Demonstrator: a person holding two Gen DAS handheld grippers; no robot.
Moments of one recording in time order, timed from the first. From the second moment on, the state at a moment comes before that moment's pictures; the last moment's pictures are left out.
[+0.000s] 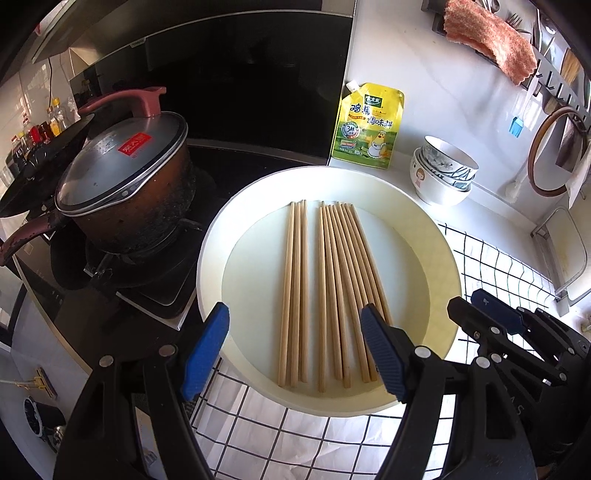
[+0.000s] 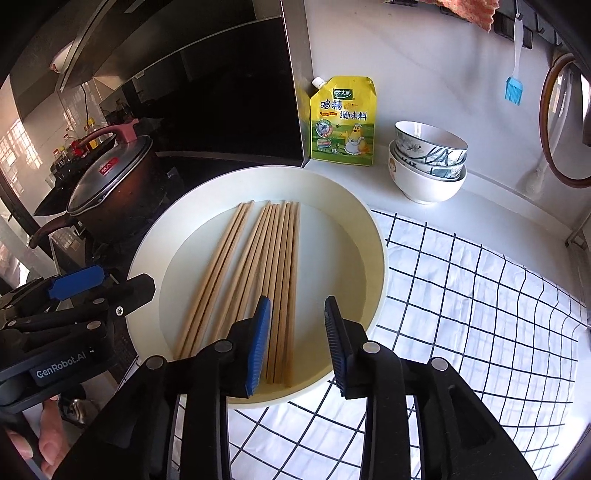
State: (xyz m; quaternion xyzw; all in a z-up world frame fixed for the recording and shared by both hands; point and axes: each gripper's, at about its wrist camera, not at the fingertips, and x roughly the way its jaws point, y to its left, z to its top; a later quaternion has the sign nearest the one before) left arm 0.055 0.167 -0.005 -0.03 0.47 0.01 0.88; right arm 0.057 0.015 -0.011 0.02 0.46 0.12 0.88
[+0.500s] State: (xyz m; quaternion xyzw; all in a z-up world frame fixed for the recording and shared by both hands) left arm 0.053 0.169 -0.003 -0.03 0.47 0.01 0.88; right arm 0.053 0.012 -0.006 0.02 0.45 0.12 0.88
